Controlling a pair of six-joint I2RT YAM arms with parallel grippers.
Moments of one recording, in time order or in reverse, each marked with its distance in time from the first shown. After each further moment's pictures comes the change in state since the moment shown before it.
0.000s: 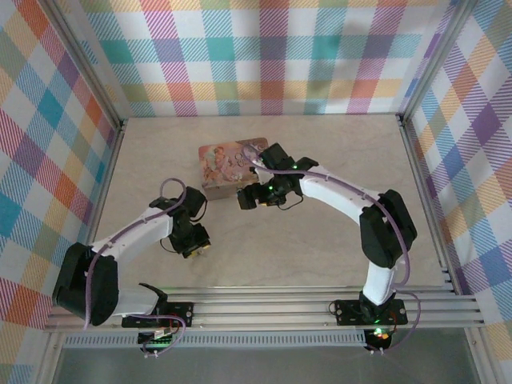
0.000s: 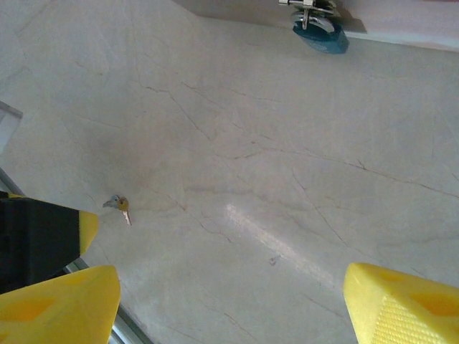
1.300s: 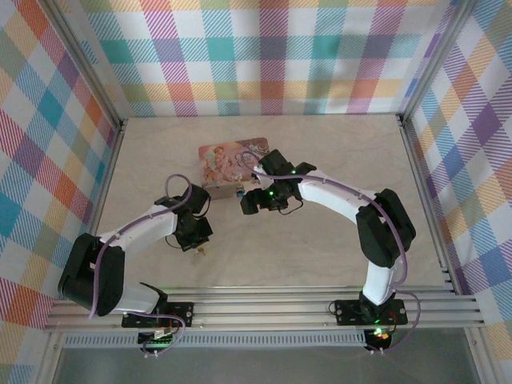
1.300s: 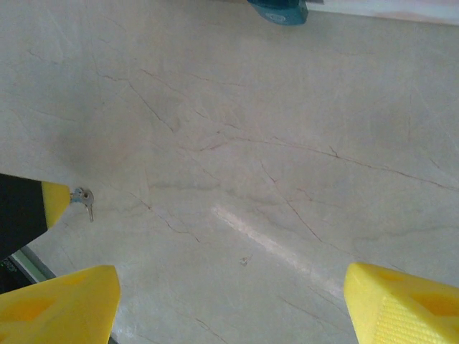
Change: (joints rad) left arm -0.003 0.058 0.012 0.125 -0.051 0.052; right arm 0.009 0.000 -0.069 0.042 0.050 0.000
